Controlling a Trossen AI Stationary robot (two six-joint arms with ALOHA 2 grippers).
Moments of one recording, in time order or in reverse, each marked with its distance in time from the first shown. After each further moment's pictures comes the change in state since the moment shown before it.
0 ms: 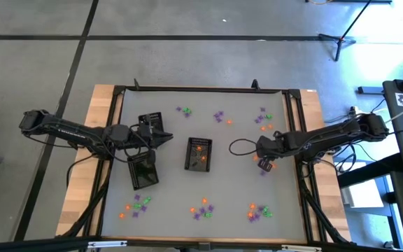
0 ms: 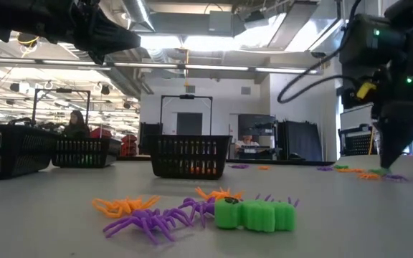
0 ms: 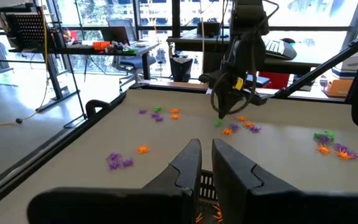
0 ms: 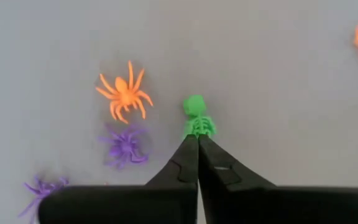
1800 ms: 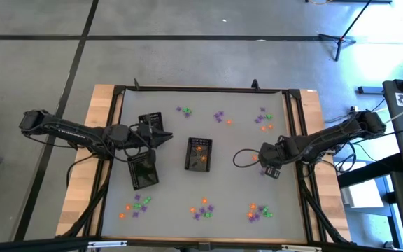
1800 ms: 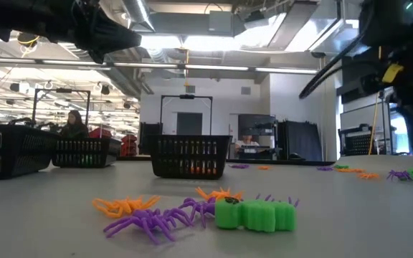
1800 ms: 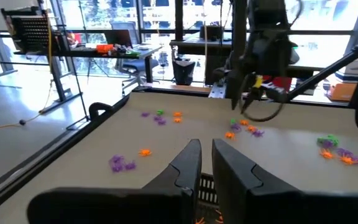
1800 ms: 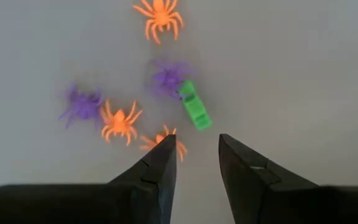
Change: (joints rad) left arm 0.000 0.000 0.000 0.015 -0.008 0.002; right arm 0.145 0.036 0.099 -0.245 -0.078 0.072
